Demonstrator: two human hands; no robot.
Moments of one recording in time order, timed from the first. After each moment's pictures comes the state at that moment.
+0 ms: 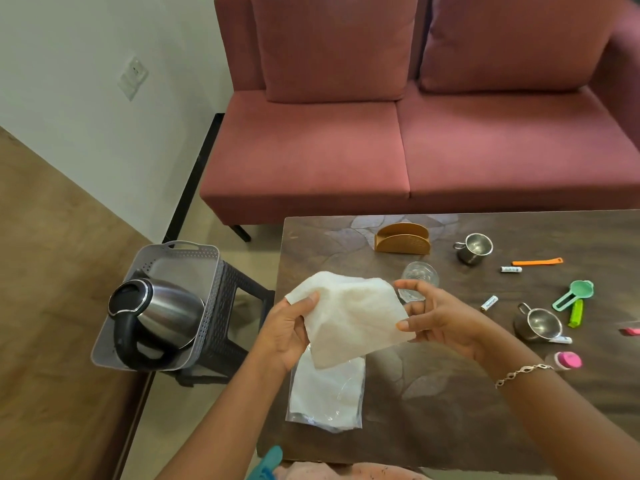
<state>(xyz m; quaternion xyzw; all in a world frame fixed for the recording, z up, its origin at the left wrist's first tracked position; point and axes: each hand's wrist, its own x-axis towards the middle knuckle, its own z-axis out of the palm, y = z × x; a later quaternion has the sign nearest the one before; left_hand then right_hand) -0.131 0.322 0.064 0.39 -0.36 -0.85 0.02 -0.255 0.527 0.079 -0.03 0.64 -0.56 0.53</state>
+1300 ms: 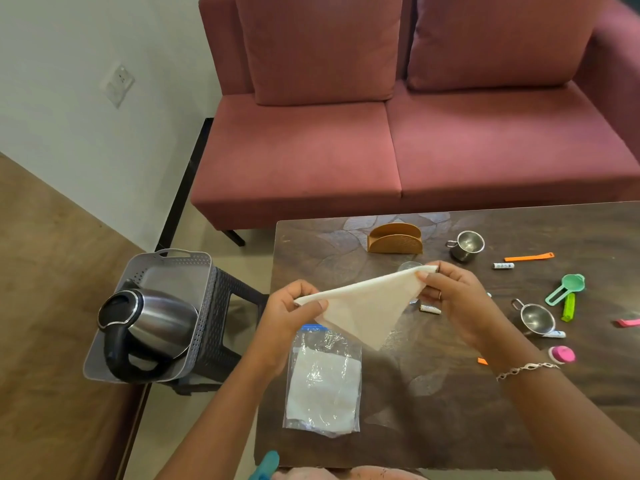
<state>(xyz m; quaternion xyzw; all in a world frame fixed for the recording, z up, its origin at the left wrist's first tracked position) -0.133 0.328 0.098 0.23 -0.63 -0.74 0.01 -0.273 0.540 0.073 -0.01 0.63 -0.70 0.32</state>
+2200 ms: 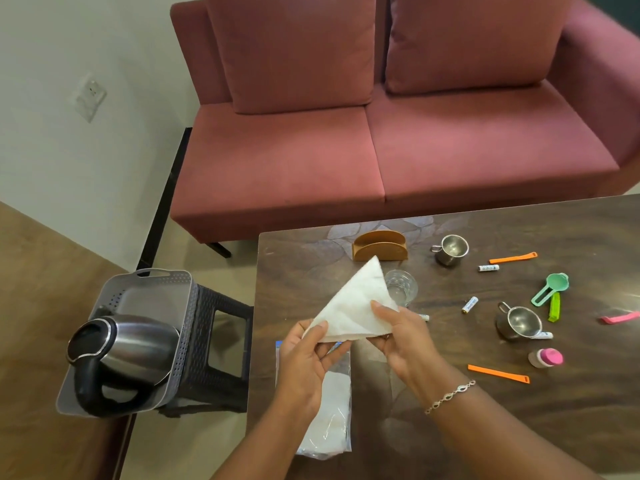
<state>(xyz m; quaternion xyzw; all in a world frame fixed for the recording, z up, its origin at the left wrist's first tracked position) -0.157 0.384 0.066 0.41 -0.39 -0.82 0.06 -0.240 0.490 0.058 0.27 0.48 -0.77 0.32</state>
